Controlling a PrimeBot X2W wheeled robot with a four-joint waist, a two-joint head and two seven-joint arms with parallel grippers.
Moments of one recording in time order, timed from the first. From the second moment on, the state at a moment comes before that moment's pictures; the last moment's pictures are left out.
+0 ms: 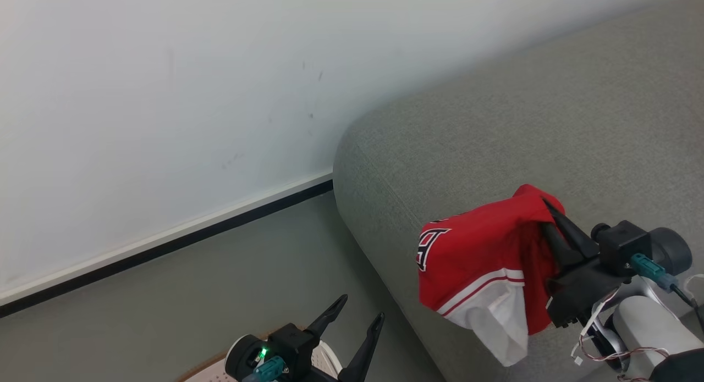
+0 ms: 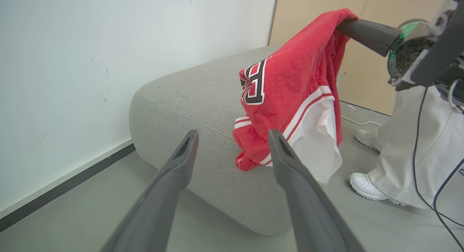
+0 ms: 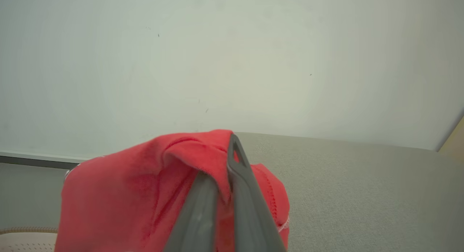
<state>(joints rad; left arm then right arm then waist) -0.23 0.09 -0.68 0.40 -0.48 -0.06 -0.24 -0.45 -0.39 0.53 0.45 0.35 0.06 -0.26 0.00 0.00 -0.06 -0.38</state>
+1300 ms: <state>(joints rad) -0.49 0.17 -0.66 0.20 -0.34 -0.04 -0.22 -1.15 -0.62 0.22 0.67 0.39 0.02 -0.17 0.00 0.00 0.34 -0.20</state>
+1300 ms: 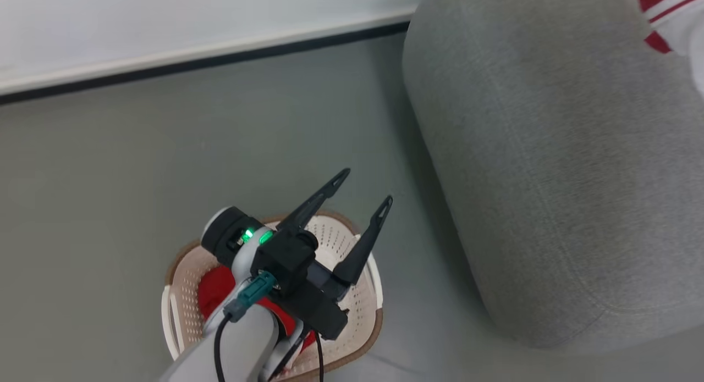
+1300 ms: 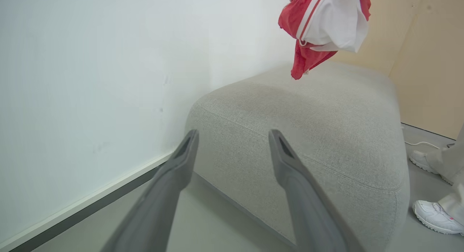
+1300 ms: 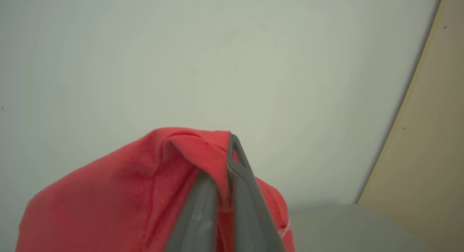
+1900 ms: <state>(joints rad) -0.56 0.19 -0.66 0.18 -0.31 -0.04 -0.19 -1.14 -0.50 0.22 0.87 0.40 -0.03 -0.21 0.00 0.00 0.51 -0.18</state>
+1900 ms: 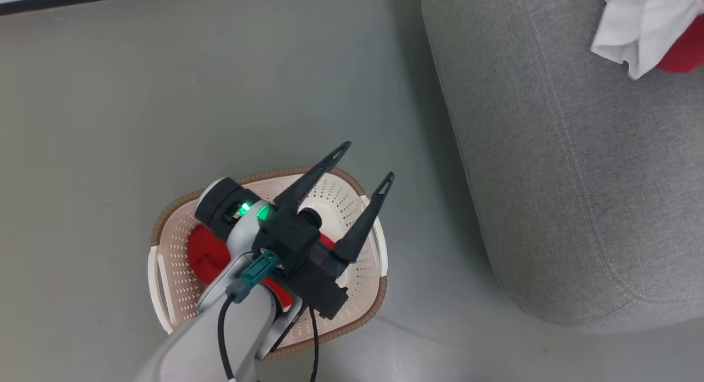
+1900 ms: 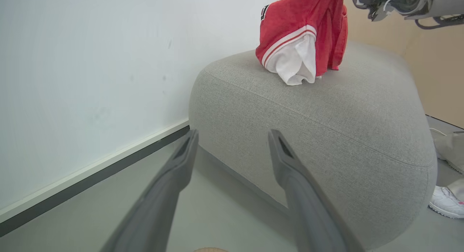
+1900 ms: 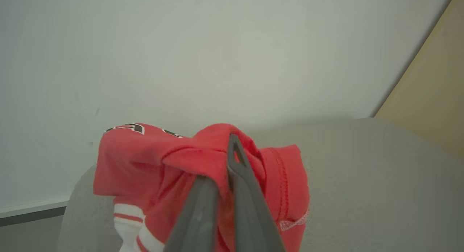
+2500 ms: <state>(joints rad) -0.57 0.18 -0.67 0.24 -0.30 -0.04 -0.19 -1.07 -0.41 0.25 1.02 0.42 -0.02 -0.24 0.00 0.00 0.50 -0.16</state>
